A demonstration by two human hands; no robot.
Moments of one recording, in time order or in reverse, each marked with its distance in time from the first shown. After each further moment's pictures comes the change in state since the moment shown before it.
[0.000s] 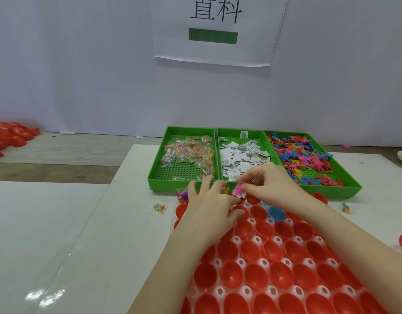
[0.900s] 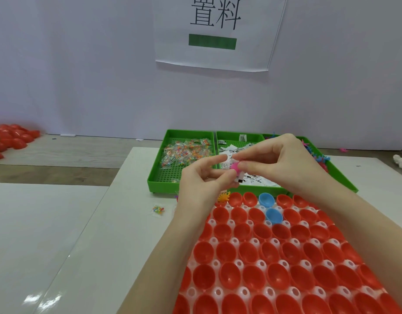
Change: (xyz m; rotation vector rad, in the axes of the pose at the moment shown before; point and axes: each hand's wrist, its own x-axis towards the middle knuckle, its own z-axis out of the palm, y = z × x) left_hand -0.007 0.015 -0.050 -1.425 0.349 -0.210; right_hand -0.023 -0.051 -0.043 0.280 0.085 -0.209
